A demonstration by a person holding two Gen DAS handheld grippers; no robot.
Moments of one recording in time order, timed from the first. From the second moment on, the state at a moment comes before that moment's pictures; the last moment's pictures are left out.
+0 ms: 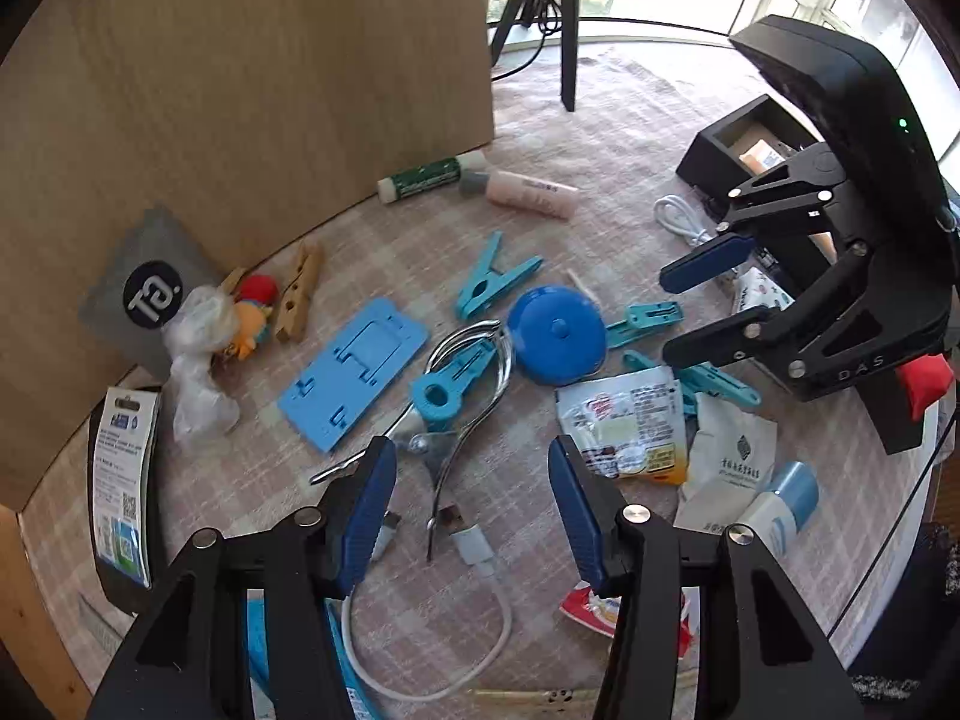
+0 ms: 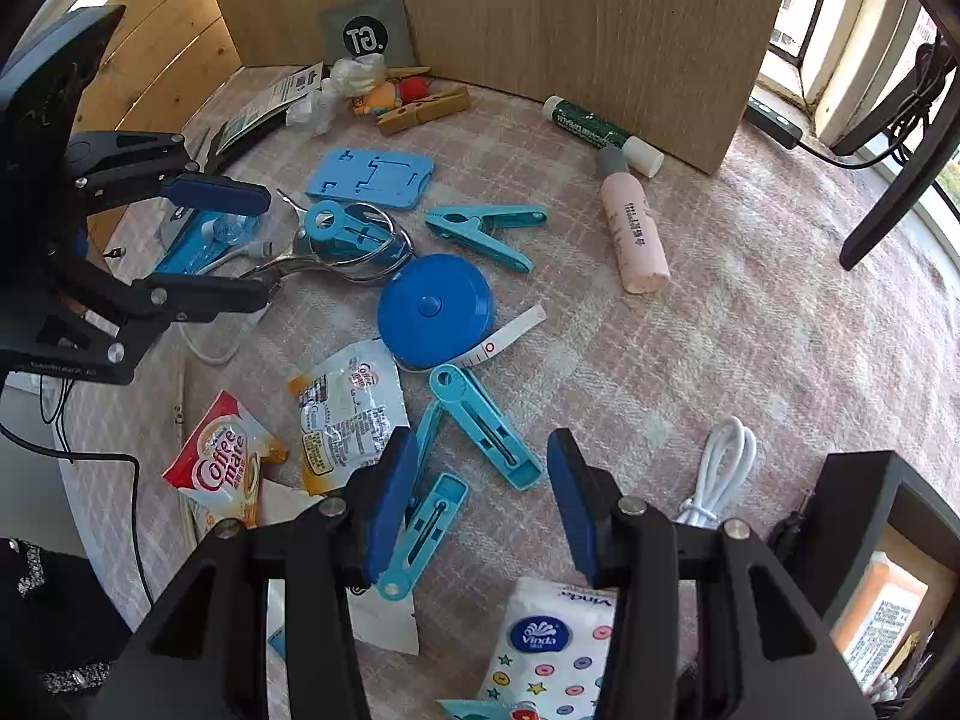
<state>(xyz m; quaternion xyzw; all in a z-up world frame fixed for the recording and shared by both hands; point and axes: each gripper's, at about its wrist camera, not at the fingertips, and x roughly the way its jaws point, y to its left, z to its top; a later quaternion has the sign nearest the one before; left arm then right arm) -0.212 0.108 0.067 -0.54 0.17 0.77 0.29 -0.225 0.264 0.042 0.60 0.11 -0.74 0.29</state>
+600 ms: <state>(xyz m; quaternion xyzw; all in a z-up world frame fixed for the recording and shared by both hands) -0.249 0.182 0.034 -0.56 0.23 0.71 0.35 -0.235 0.275 0.030 0.61 0.08 -0.73 0.29</state>
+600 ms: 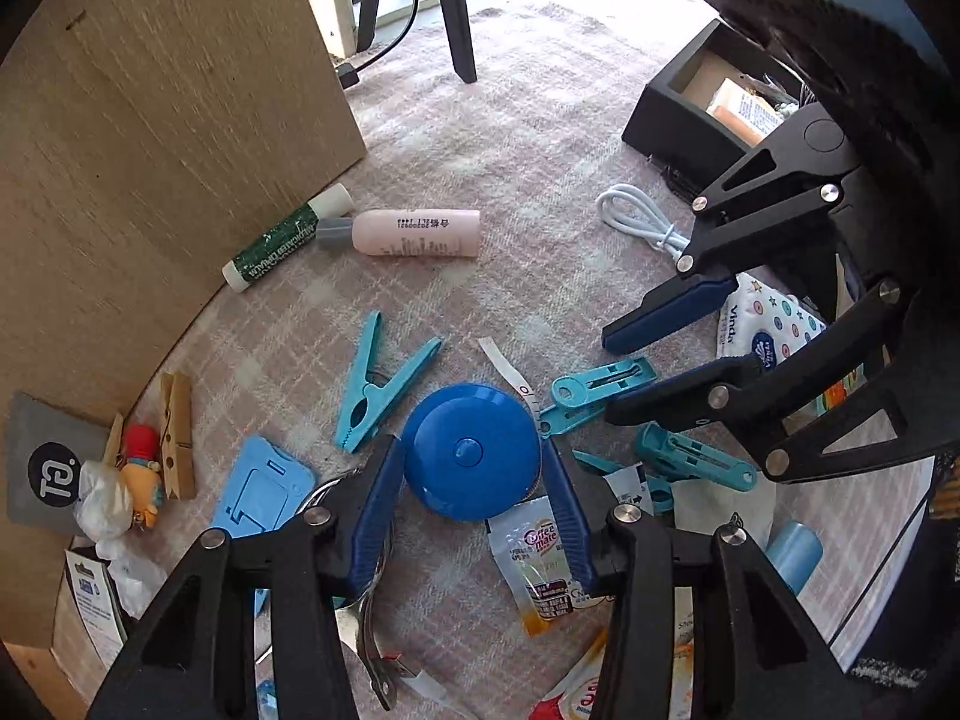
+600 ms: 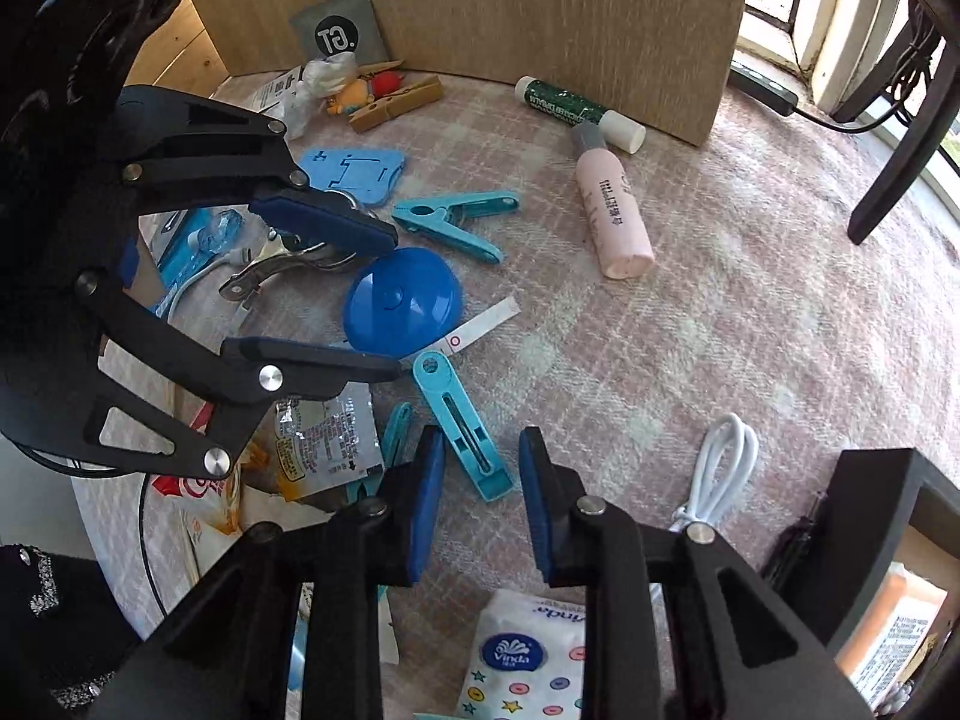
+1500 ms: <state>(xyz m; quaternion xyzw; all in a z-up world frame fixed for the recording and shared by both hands) -0.245 0.196 0.058 -0.52 0.17 0.76 0.35 -0.230 0.346 0.079 0.56 -0.03 -0.78 0.26</state>
